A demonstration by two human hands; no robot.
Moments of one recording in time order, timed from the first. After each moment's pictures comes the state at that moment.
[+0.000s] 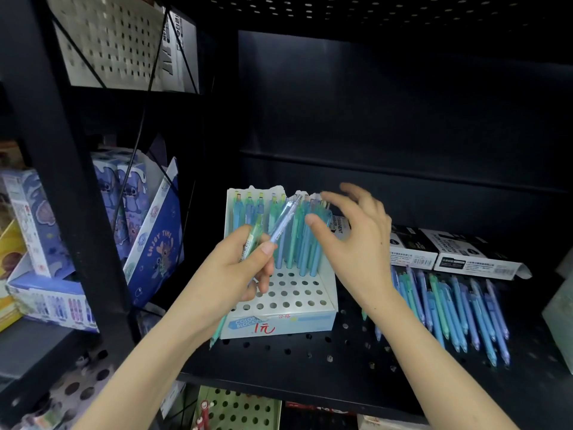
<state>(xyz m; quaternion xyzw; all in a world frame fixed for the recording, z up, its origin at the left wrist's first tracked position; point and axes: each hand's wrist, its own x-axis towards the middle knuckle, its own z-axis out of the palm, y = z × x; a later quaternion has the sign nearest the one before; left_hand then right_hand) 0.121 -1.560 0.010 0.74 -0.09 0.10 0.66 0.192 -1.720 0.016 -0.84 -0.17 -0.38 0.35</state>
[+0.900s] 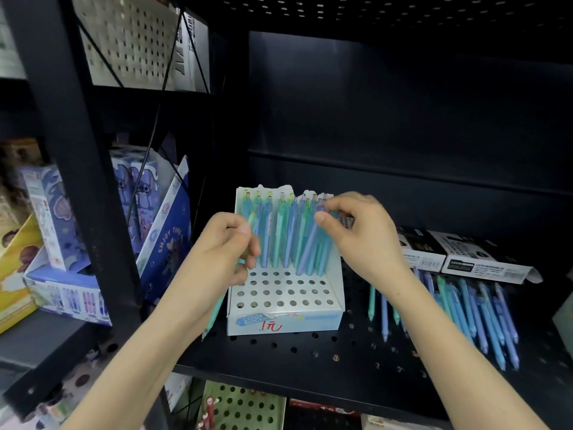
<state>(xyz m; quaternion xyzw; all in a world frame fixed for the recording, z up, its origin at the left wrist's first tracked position) 0.116 -1.548 0.016 0.70 -0.03 0.17 0.69 0.188 -1.724 0.036 -0.87 -0.23 -0.27 0.35</state>
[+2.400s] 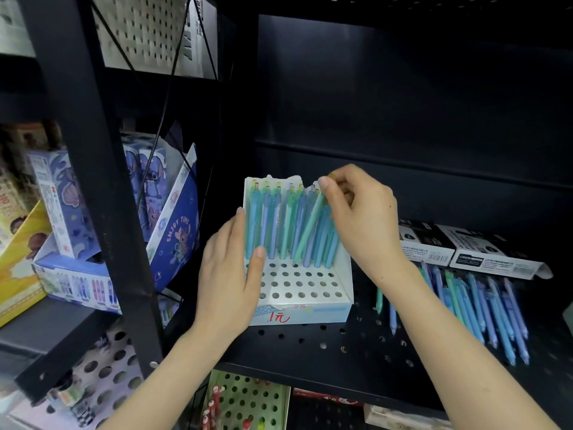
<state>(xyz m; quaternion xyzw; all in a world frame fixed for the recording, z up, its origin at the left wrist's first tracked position) 0.141 -1.544 -0.055 0.88 -0.02 0.38 0.30 0.189 -1.702 0.043 -0.83 -0.22 -0.33 0.39</state>
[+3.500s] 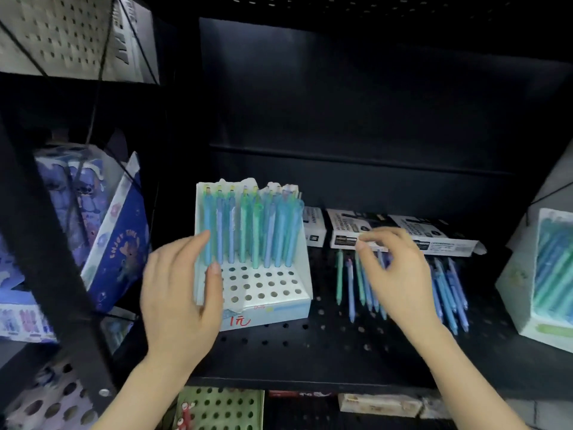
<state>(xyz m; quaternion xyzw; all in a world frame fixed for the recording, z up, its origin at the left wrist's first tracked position) 0.120 -1.552 -0.046 0.81 -0.07 0.51 0.28 0.166 -1.804 -0.020 -0.87 -0.08 -0.34 0.34</state>
